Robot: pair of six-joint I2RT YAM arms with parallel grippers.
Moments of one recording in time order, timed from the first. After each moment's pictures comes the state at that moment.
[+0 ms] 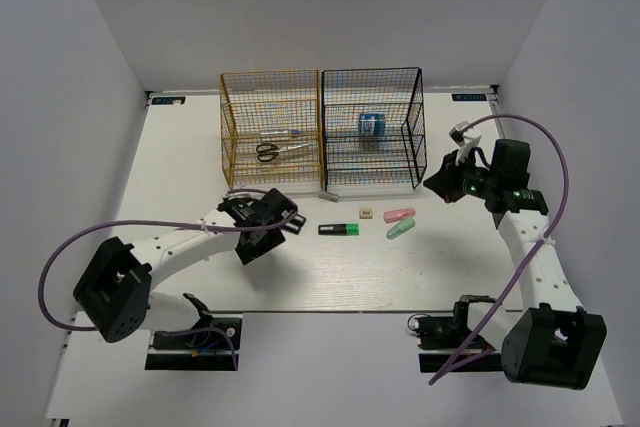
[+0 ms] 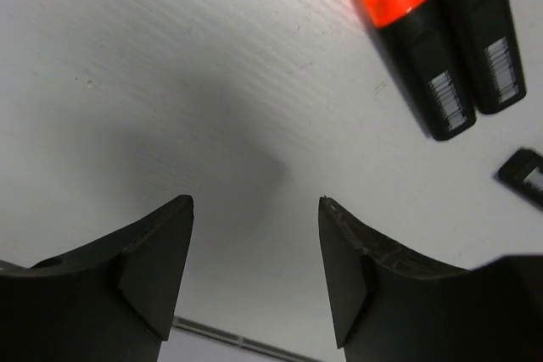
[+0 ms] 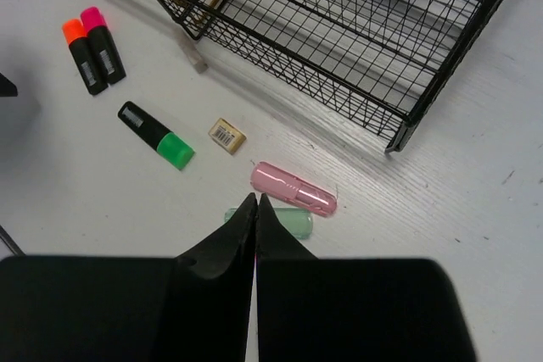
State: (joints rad) left arm -0.77 1.32 0.81 -0.86 -0.36 -1.24; right arm -0.06 1.04 0.84 -0.45 -0.75 -0.27
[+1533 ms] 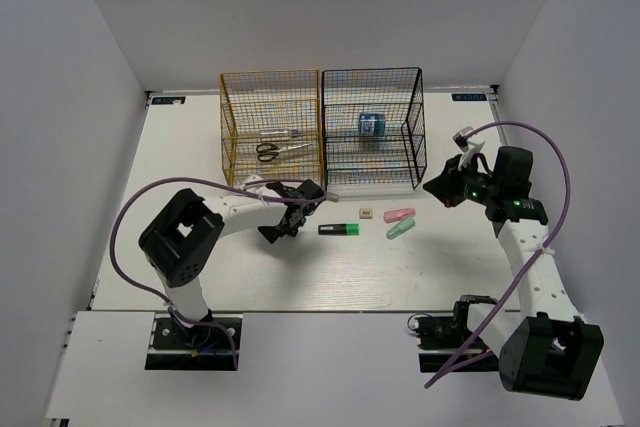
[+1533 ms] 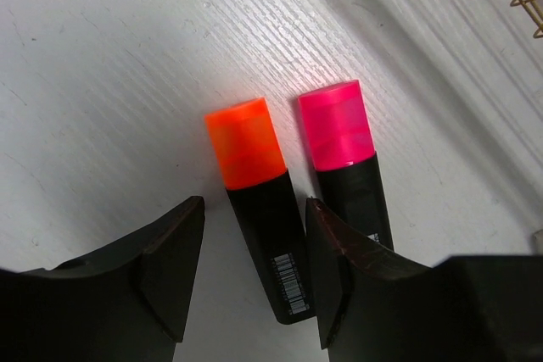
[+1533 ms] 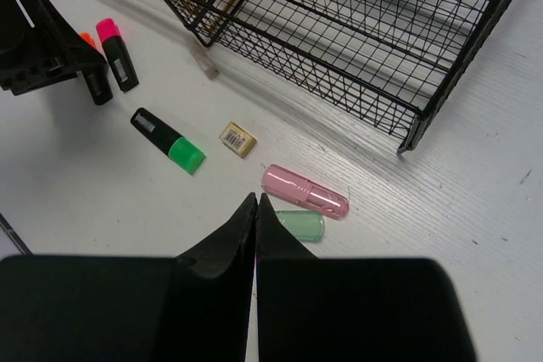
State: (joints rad) left arm -0.80 1.76 1.03 -0.77 -0.67 -1.62; right arm -0.08 1.01 0.77 -0.38 -0.80 -0.19
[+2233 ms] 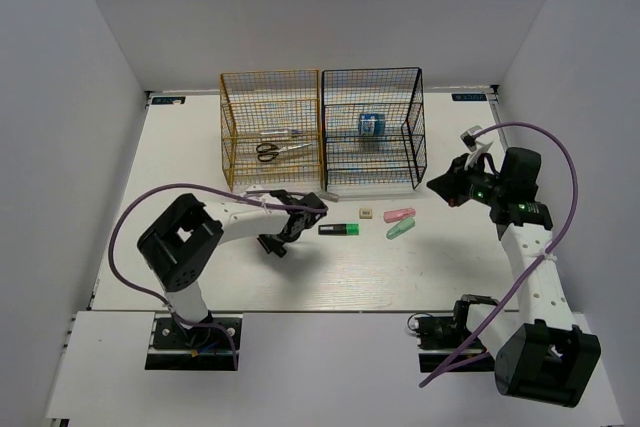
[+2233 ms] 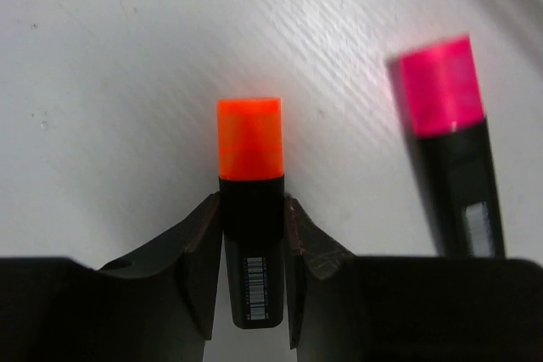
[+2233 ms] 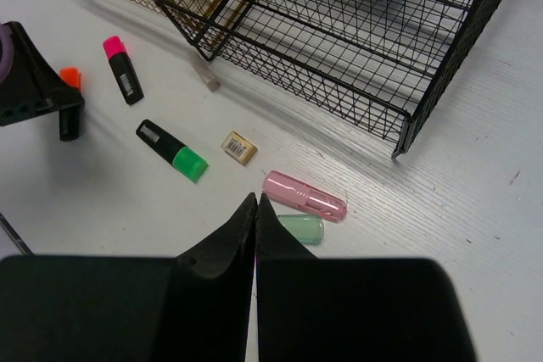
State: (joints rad) left arm -0.85 1.74 1.00 -0.91 -0.67 -1.66; right arm -0.12 0.97 0.77 -0.37 -0.83 -0.16
